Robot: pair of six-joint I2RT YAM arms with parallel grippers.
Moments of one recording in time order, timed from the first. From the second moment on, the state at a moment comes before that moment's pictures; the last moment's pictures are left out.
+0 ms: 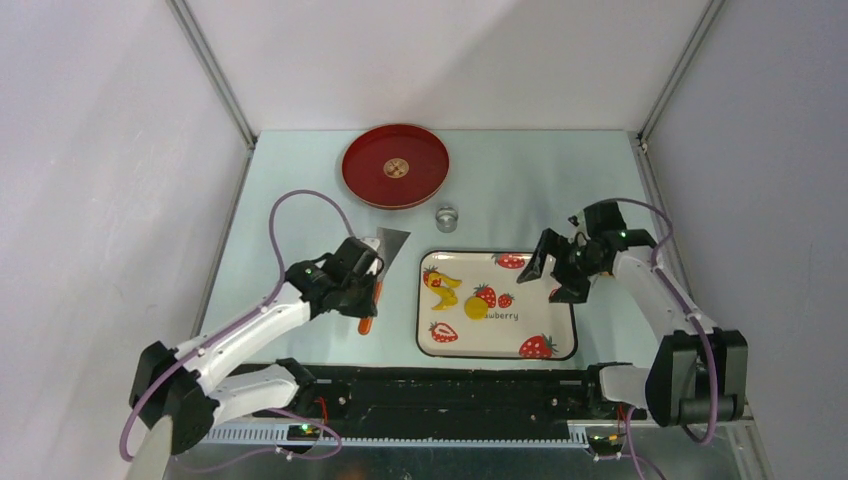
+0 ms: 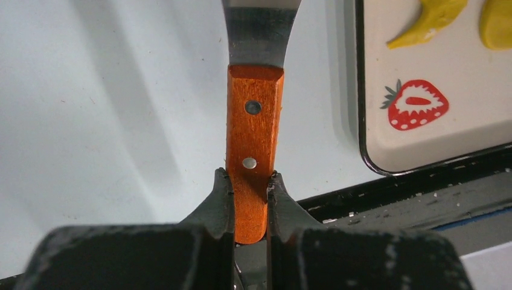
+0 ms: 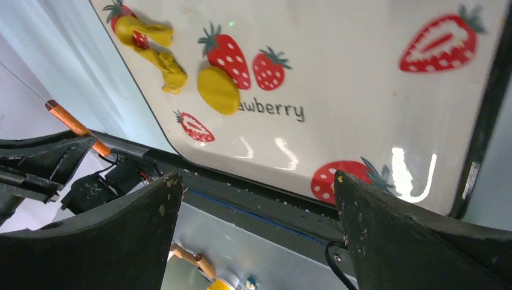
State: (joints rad) left arm -0.68 1.10 0.77 -0.79 -0.07 -0.48; right arm 0.06 1.21 0.84 -0.84 -0.51 0.48
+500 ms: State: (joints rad) left arm -0.49 1.07 0.82 -0.80 0.06 -0.47; right arm 0.30 2.04 1.87 -0.86 -0.40 0.53
